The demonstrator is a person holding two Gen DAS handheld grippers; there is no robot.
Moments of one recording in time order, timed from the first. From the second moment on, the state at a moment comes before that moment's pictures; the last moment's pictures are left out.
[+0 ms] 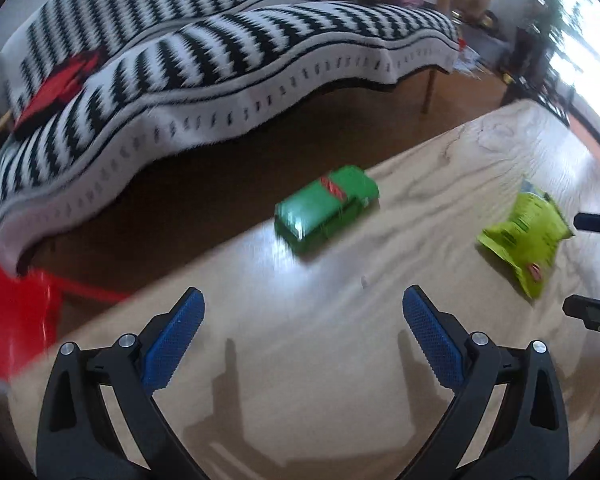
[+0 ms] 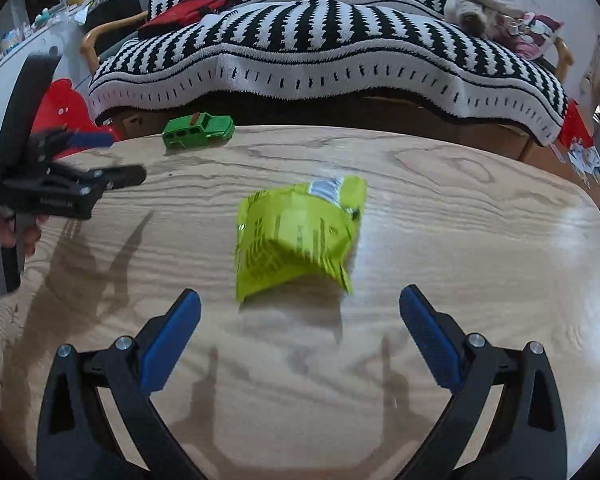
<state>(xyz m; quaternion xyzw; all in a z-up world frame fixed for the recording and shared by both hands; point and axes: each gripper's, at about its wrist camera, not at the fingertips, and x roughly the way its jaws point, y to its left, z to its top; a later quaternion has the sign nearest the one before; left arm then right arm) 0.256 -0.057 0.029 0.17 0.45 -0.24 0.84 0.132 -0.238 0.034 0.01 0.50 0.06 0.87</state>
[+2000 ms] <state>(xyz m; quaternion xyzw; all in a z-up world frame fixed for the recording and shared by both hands) -0.247 -0.263 0.122 0.20 0.39 -0.43 0.79 -0.321 -0.456 0.134 0.14 0.35 -0.07 0.92</state>
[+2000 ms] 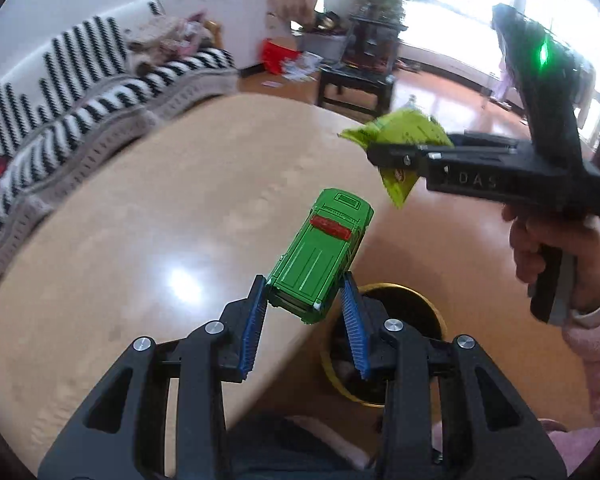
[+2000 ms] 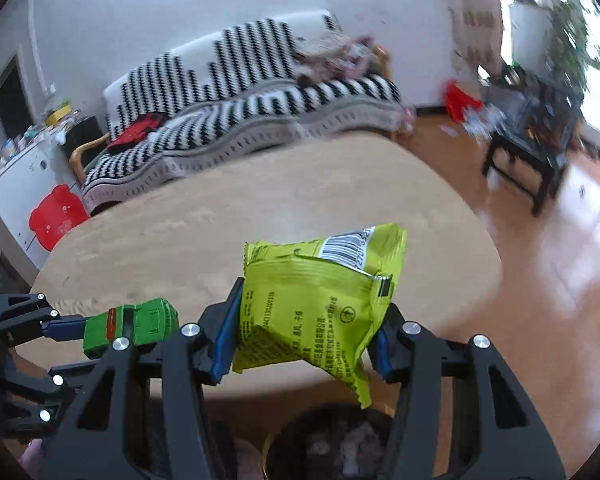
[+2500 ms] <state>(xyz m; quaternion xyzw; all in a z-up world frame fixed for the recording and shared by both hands) -0.305 -0.305 0.051 0.19 0.43 -0.48 0.74 -0.479 -0.510 0.037 0.23 0.39 -0.16 0.88</state>
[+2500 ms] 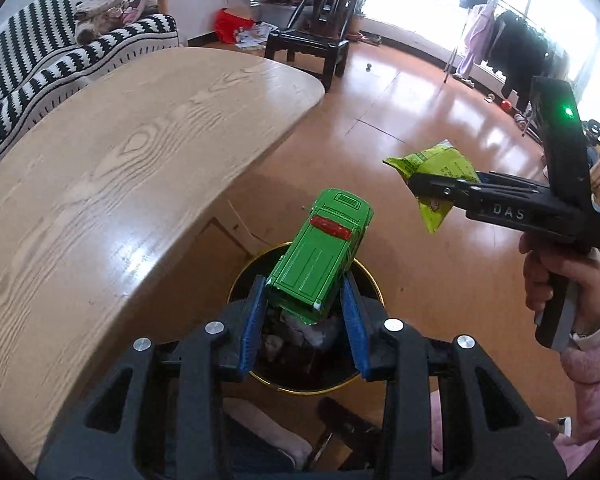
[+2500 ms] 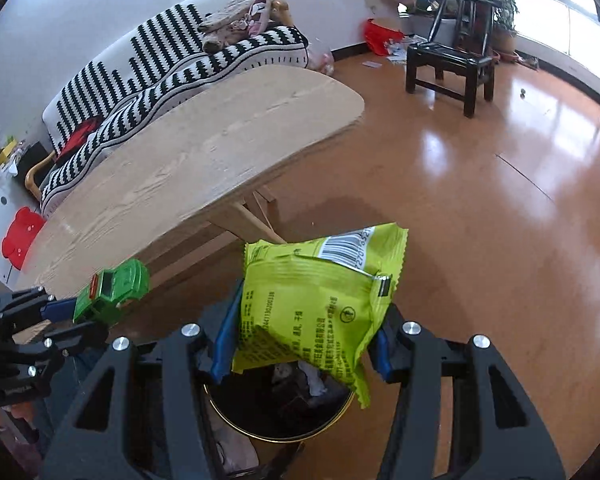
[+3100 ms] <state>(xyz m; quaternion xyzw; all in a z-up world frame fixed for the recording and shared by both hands) -0.302 -0.319 -0.001 0.20 0.48 -0.47 0.72 -0.453 -0.488 -0.014 0.24 0.45 -0.13 0.85</state>
